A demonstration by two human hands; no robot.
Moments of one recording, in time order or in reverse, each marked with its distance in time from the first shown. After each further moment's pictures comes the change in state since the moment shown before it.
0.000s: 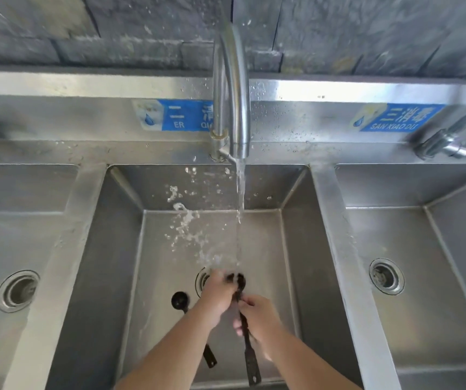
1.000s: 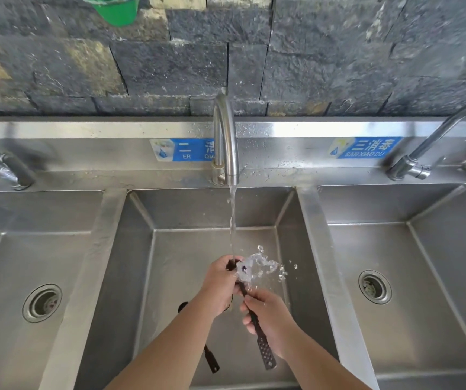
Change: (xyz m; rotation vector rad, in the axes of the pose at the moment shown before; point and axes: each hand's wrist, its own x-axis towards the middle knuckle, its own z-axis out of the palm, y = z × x) left_hand -0.065 0.079 -0.002 -0.282 -0.029 0.099; right_hand -0.074 -0.031 -0.025 0.263 -0.114 -0.131
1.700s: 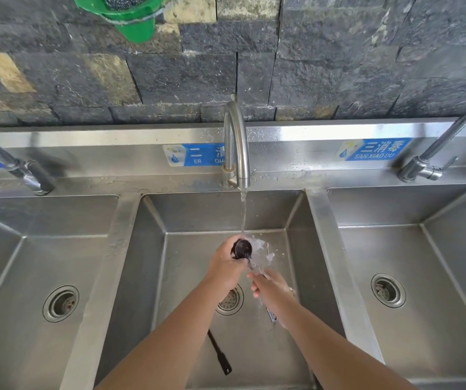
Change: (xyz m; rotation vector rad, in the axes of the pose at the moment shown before) left_hand -0.017 0.043 -0.014 0.286 -0.011 0.276; right_hand 0.029 -0.025 0.015 -0.425 0.117 -0.213
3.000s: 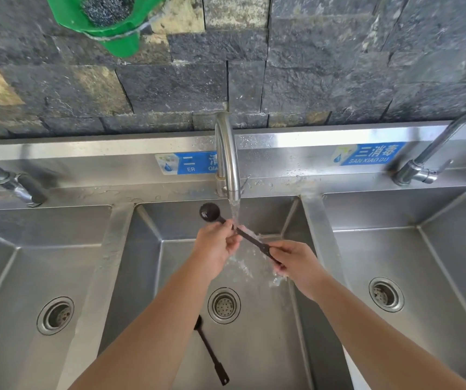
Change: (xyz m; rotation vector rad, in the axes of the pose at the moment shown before) left_hand 0.036 0.065 -0.009 -0.556 0.098 -0.235; right_hand 0.021 -0.055 -0.076 0.157 -0.065 -0.233
